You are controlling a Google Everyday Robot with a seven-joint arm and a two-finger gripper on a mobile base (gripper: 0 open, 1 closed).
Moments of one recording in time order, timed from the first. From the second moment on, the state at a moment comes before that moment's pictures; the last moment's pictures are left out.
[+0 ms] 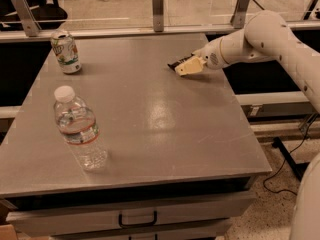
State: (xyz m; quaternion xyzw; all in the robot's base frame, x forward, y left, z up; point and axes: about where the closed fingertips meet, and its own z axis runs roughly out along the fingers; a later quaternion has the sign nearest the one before) arm 0.749 -0.101 0.831 -0.41 0.79 0.20 0.41
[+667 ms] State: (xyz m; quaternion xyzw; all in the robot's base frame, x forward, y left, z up) arm 0.748 -0.100 0.832 -0.41 0.79 0.20 0.41
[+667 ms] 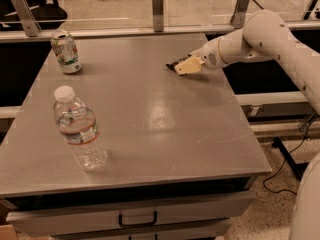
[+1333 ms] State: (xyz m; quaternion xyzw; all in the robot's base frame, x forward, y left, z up) arm 0.723 -0.084 0.869 -0.45 0.75 0.23 0.43
